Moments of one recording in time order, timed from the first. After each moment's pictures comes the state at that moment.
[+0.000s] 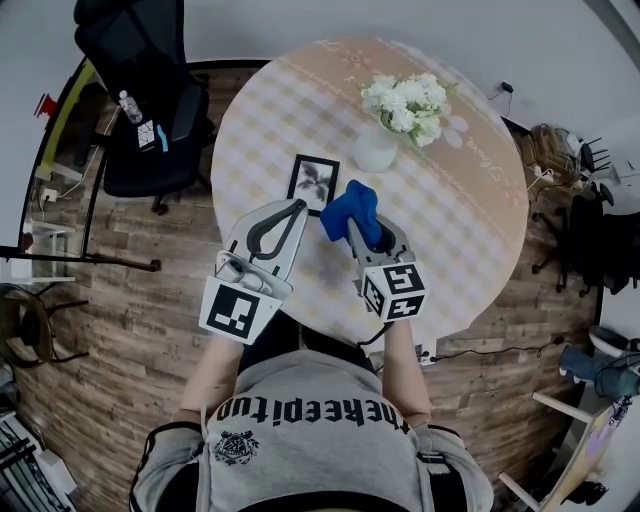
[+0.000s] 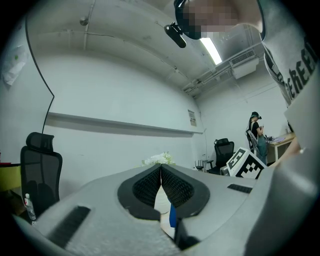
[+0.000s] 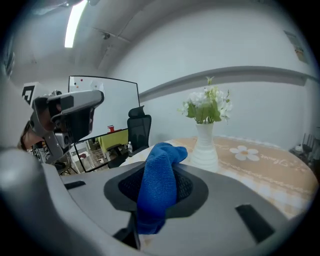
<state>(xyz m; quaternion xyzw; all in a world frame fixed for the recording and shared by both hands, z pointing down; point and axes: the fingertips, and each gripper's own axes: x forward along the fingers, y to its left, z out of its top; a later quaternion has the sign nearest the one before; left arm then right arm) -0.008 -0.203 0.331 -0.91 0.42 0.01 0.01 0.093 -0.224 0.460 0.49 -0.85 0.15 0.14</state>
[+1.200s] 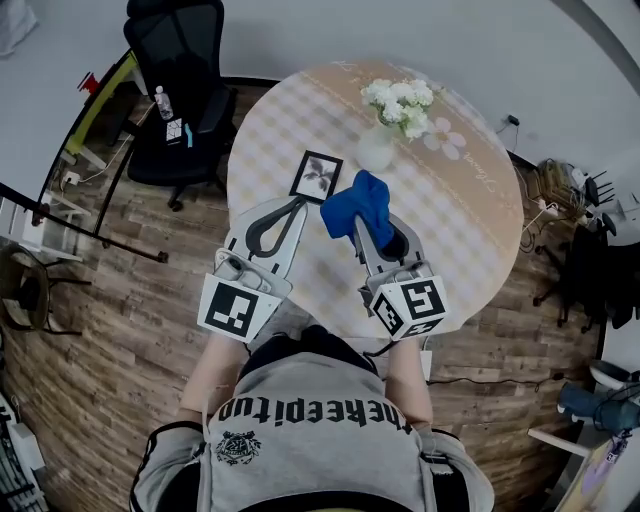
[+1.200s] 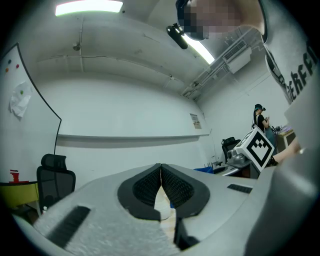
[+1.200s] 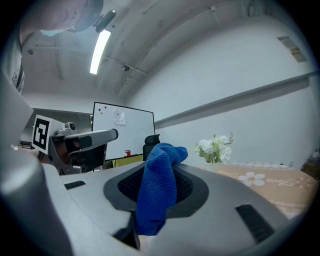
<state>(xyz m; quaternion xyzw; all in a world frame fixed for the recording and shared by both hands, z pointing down) 0.010 -0.109 0.283 -0.88 0.47 0.03 0.08 0.106 -0.134 0.344 0.44 -0.90 0.06 0.01</state>
